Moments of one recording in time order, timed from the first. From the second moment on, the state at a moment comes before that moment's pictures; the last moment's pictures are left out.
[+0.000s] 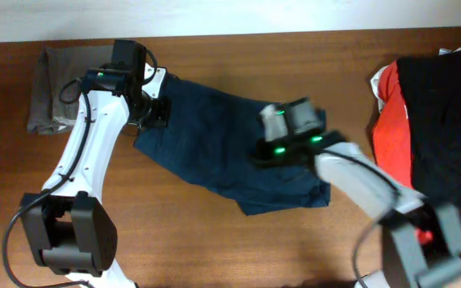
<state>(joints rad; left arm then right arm) -0.12 1.87 1.66 -1.06 0.12 0.04 0.42 1.72 1.05 -0.38 -0.52 0.33</state>
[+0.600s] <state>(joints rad) -0.12 1.87 1.74 -1.20 0.22 -0.02 0.57 2.03 1.25 -0.30 -0.42 0.42</state>
